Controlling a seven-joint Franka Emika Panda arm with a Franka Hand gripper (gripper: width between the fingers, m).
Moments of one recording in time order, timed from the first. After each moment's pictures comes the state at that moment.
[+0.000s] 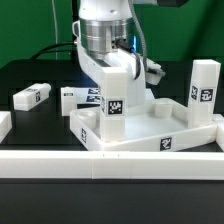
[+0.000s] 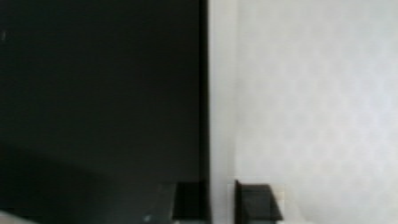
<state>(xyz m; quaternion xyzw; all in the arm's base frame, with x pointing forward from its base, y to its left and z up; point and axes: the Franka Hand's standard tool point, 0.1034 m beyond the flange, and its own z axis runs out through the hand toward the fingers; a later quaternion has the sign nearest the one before) 0.481 -0.043 0.025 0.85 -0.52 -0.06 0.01</state>
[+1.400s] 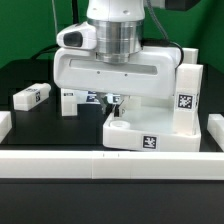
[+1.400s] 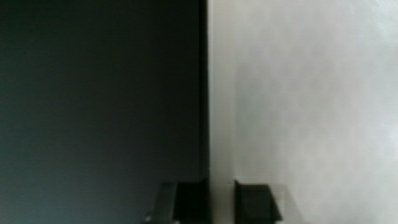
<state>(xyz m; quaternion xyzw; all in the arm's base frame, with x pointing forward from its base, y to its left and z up) 0.509 -0.034 0.024 0.99 -0.10 -0.04 0.01</state>
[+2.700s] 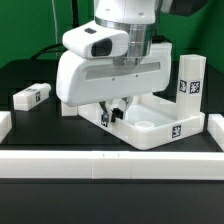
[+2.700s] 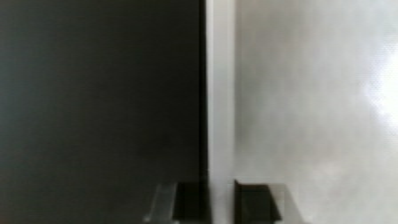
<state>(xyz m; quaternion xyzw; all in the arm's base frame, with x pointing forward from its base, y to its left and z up) 0.532 -0.034 0.024 0.96 0.29 -0.05 0.03</state>
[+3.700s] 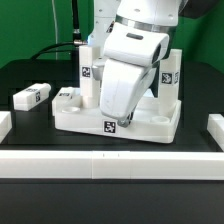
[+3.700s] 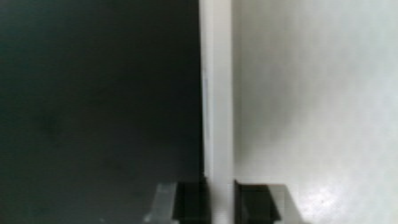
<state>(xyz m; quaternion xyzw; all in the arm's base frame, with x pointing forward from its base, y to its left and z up) 0.551 -0.017 0.026 0.80 0.59 -0.07 0.05</state>
